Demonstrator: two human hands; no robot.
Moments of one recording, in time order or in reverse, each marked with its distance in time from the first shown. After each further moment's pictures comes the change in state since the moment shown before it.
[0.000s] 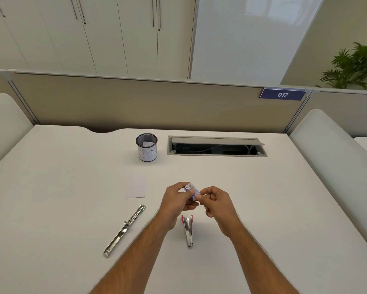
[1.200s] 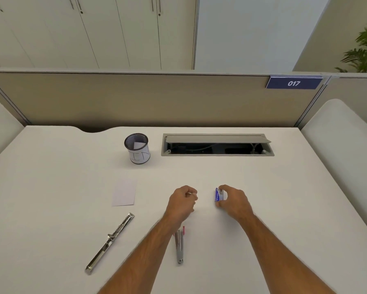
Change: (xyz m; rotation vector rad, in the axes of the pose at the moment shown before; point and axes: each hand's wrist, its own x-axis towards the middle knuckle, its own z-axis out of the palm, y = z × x) left_hand 0.058 -0.012 0.049 0.352 0.108 -0.046; right_hand 0.104 0.035 -0.091 -0.912 0.070 0.096
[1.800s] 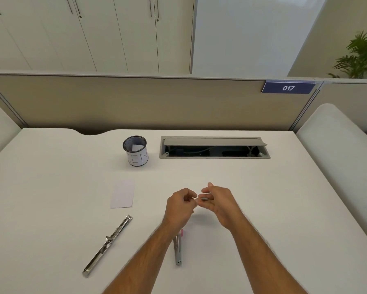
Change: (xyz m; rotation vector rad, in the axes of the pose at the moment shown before) left_hand -0.011 -0.004 0.001 0.079 0.050 0.184; right_hand -0.036 -0.057 -0.003 1.066 -0.153 0.215
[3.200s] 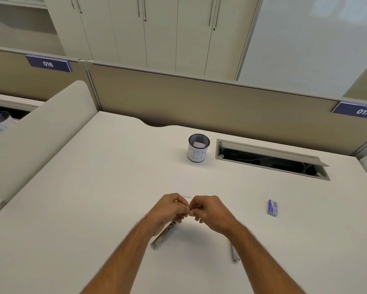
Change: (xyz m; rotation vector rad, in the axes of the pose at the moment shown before) left_hand -0.060 -0.069 -0.217 -0.293 -0.150 -0.263; right_hand -0.058 0.042 0.183 -0.974 -0.495 -0.449
